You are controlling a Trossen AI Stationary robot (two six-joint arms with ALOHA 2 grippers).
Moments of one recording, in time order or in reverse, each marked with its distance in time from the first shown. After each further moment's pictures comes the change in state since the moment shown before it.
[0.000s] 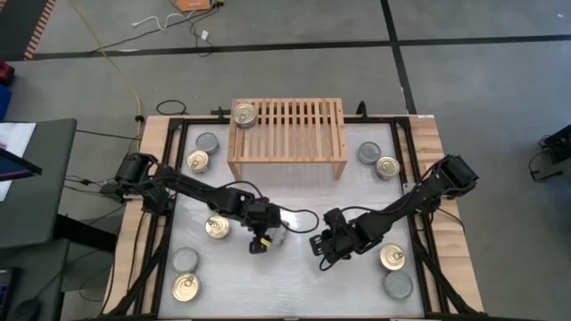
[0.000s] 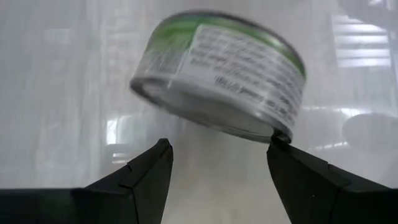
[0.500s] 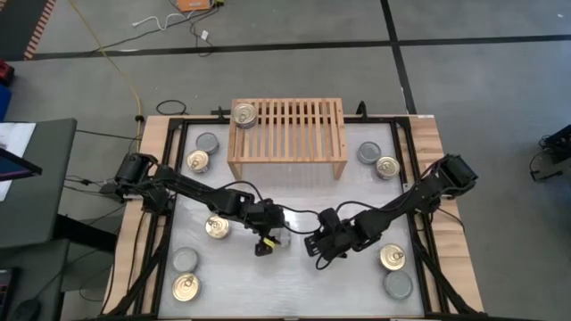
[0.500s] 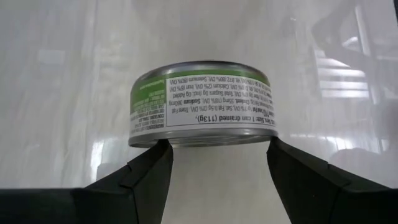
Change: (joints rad) left arm -0.010 0.000 0.000 0.124 -0.003 -0.063; right arm -0.027 0.000 0.000 0.143 0.000 -0.091
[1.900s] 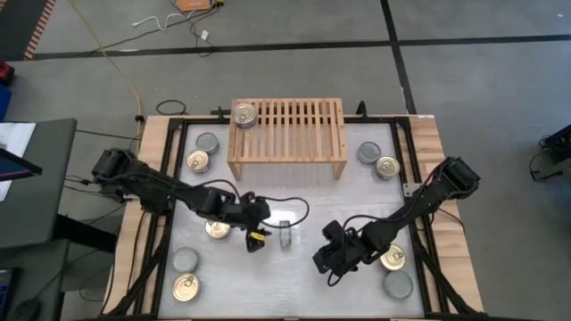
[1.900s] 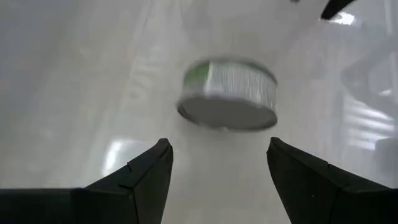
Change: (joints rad) left arm -0.069 -0.213 -0.087 -0.087 -0.230 -0.220; right arm 0.118 0.000 0.000 -0.036 -0.023 -0.038
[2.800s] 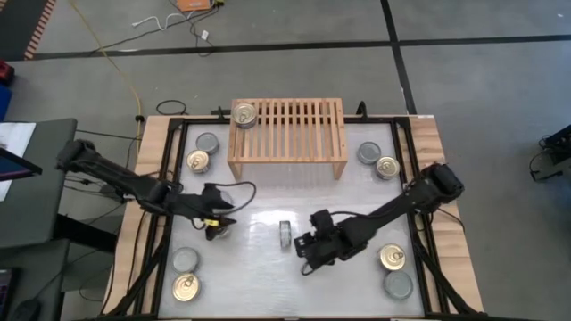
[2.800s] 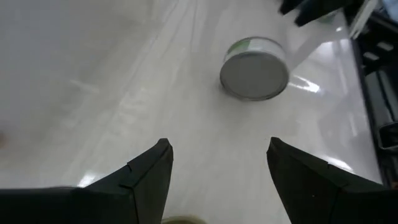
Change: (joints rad) left arm -0.100 -0.688 -0.523 0.080 -0.157 -0.129; right arm -0.112 0.153 0.343 -0.338 0.079 0.158
